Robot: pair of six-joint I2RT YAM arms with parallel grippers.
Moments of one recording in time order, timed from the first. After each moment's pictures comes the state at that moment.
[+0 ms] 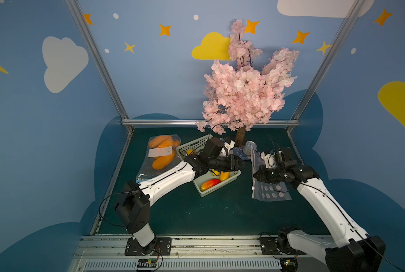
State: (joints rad) left arm -0.80 1.69 1.40 -0.22 0.51 -0.82; right arm 0.30 1.09 1.03 -0.90 -0.34 0.40
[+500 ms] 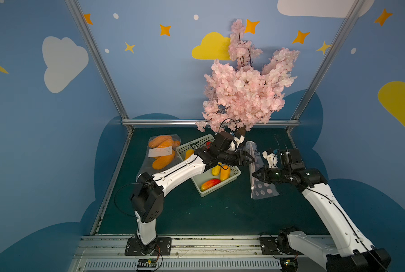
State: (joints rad) left arm -0.81 1.84 1.62 -0.30 0.51 -0.69; right arm 0.26 1.05 1.03 -0.90 -0.50 0.41
